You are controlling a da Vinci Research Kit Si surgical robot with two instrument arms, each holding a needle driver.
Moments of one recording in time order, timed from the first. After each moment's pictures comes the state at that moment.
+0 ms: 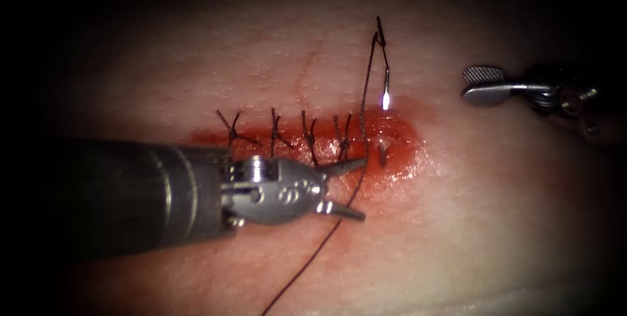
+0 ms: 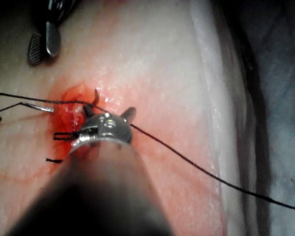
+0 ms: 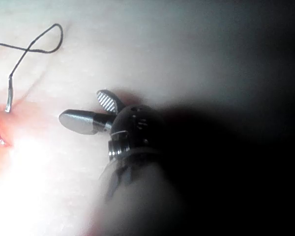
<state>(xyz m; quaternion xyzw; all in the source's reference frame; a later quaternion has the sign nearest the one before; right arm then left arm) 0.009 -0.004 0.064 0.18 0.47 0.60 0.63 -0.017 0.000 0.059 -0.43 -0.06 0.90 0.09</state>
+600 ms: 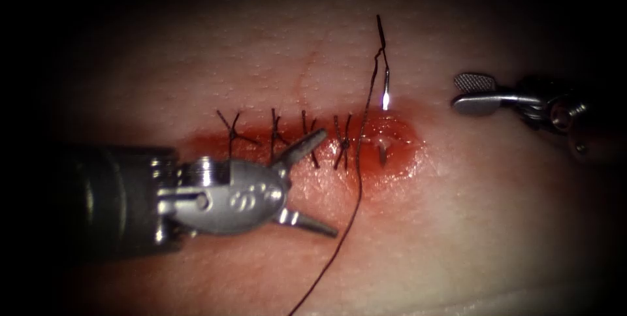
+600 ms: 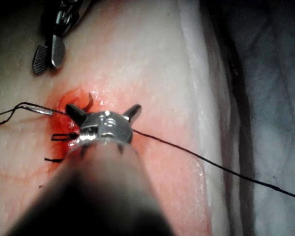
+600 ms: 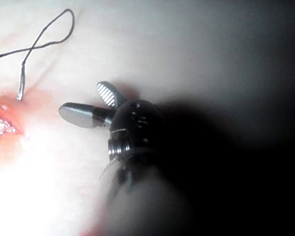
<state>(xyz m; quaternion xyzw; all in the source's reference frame) 0.011 -0.006 0.064 0.19 0.48 0.58 0.63 -0.016 -0.001 0.055 -0.45 -0.03 0.89 0.10</state>
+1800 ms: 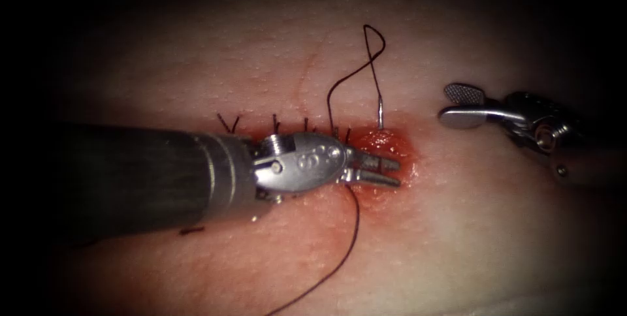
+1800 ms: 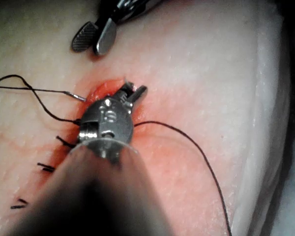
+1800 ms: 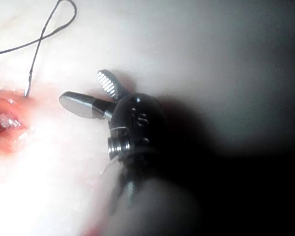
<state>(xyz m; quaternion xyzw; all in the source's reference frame) 0.012 -0.009 0.065 0.18 0.49 0.57 0.63 -0.020 0.001 0.065 -0.53 -0.26 0.78 0.19</state>
